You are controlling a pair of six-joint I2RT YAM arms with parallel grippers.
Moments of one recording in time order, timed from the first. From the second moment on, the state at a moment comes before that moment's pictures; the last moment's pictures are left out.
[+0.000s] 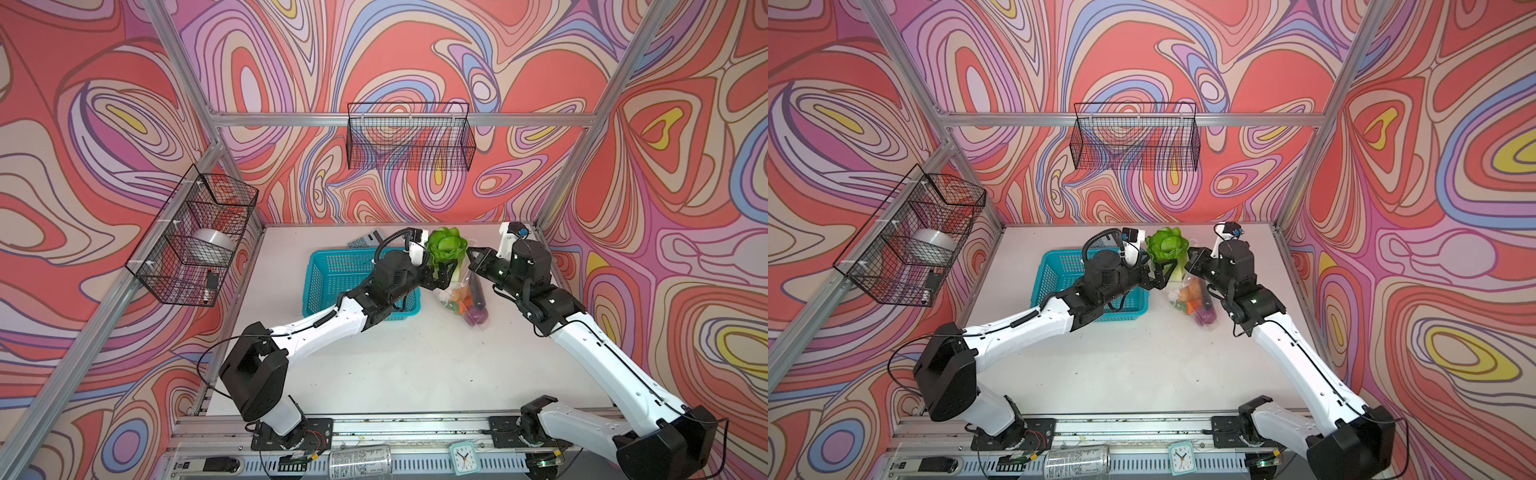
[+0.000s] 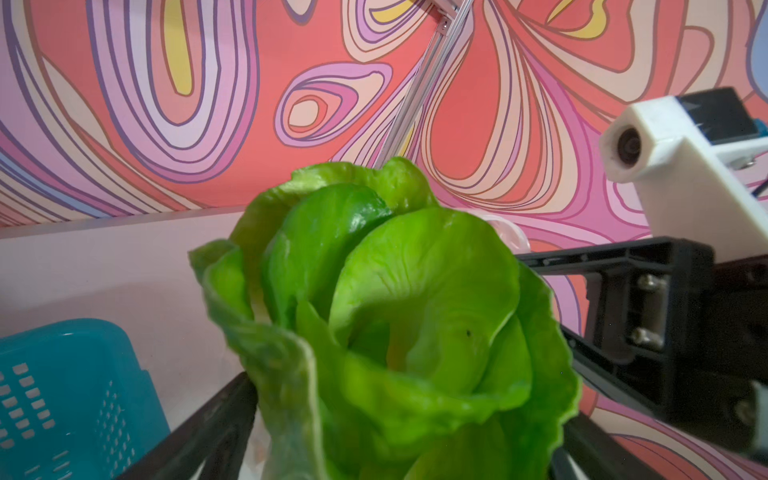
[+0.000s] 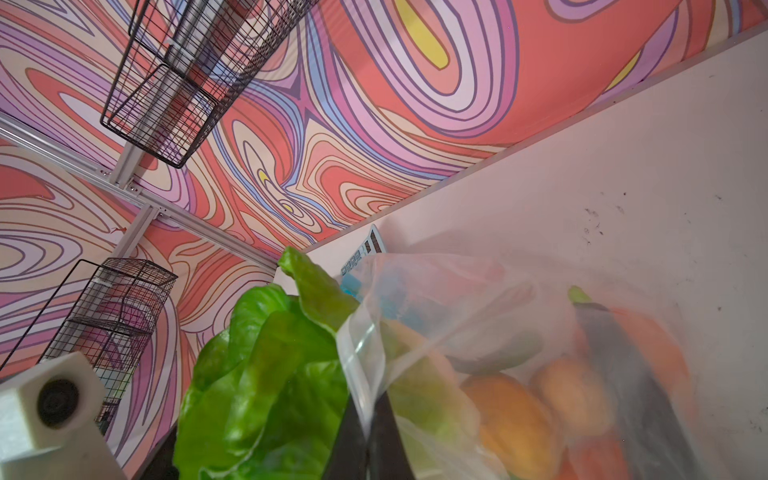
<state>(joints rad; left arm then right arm) -0.80 1.57 1.16 0.25 0.06 -0.49 0.36 1.12 1.04 -0.23 -0.05 0.73</state>
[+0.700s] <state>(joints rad) -0.67 1.34 1.04 0.03 0.22 -0.55 0.33 1.12 0.99 -0.21 -0.04 0.74</state>
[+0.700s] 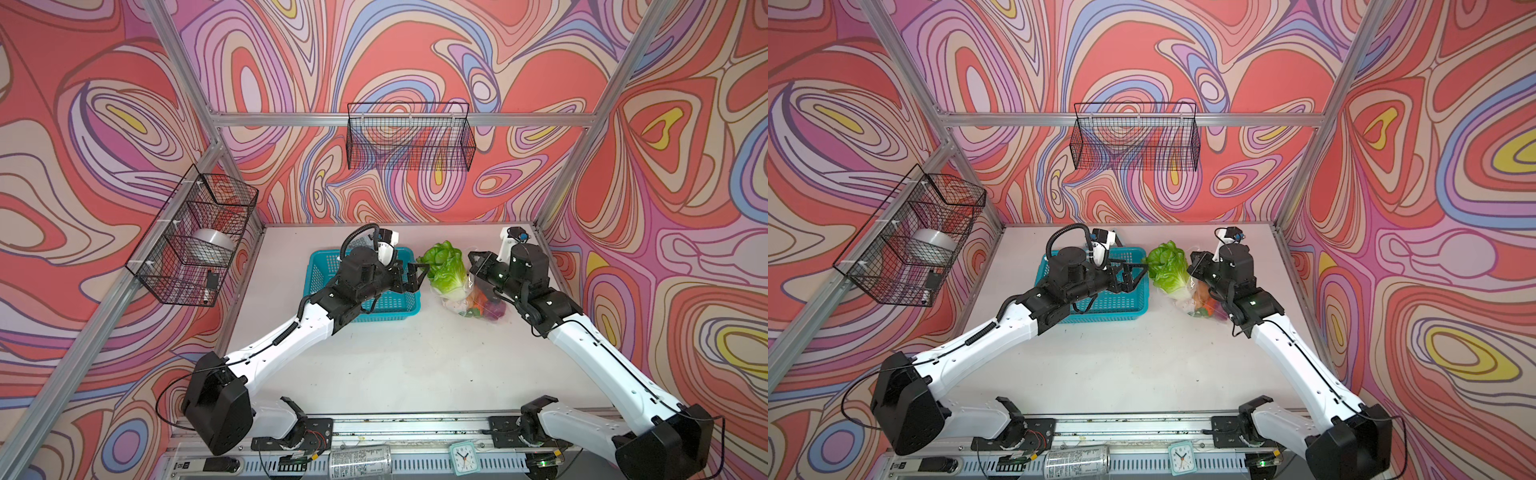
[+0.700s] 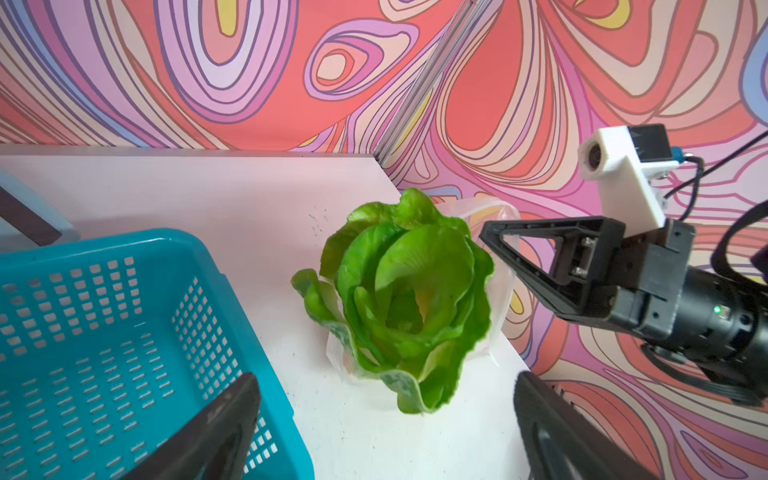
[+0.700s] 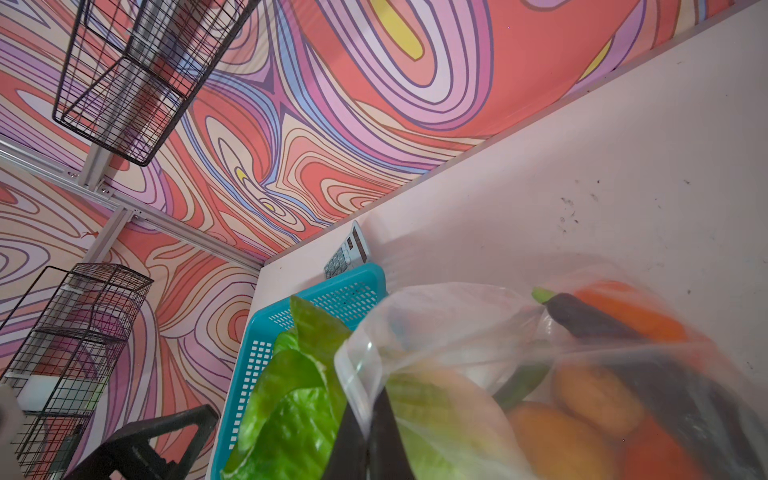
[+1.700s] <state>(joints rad) -0.72 1.71 0.99 0.36 0.30 -1.33 0.33 1.09 0.98 -0.19 -0.04 0.74</state>
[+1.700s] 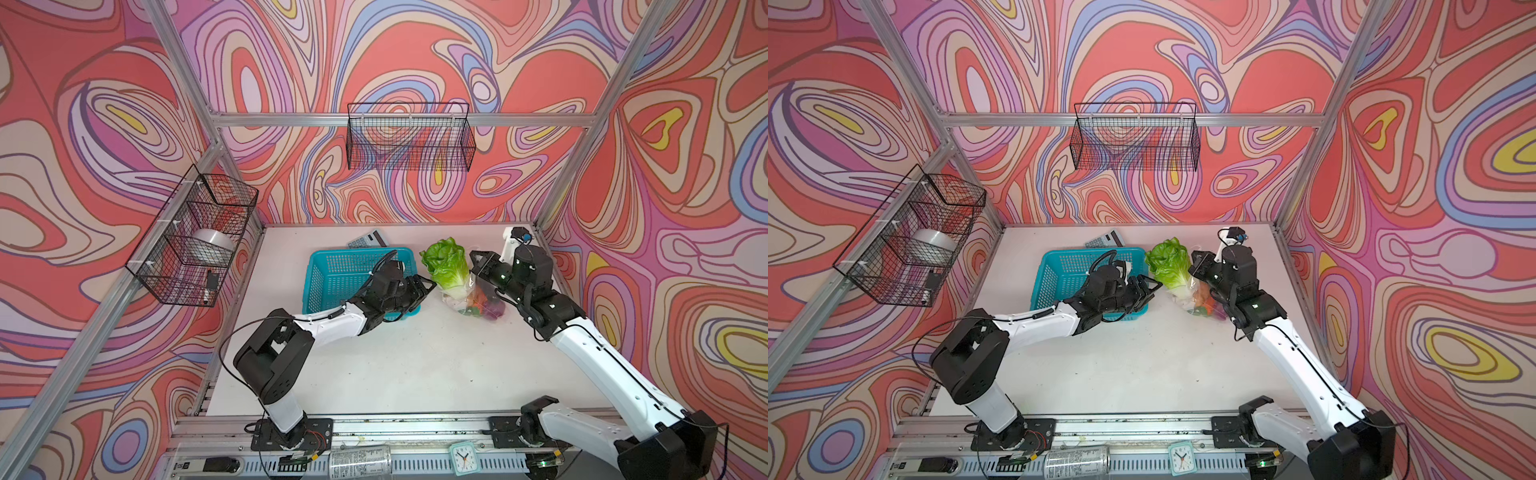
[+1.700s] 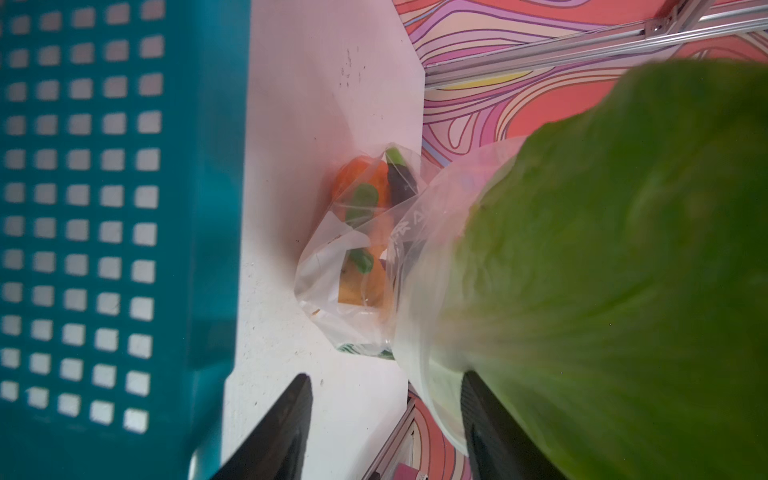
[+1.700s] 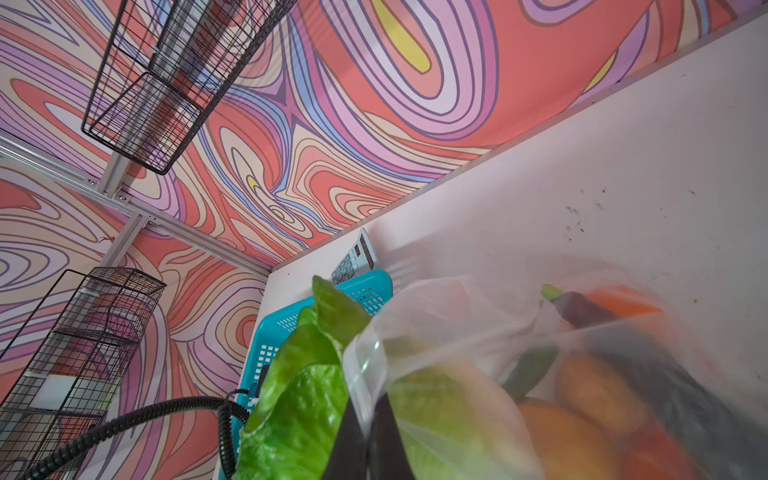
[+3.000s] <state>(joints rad) -0.70 1.68 1.30 0.02 0.31 -0.98 0.33 1.06 0.95 -0.19 0.02 0.65</state>
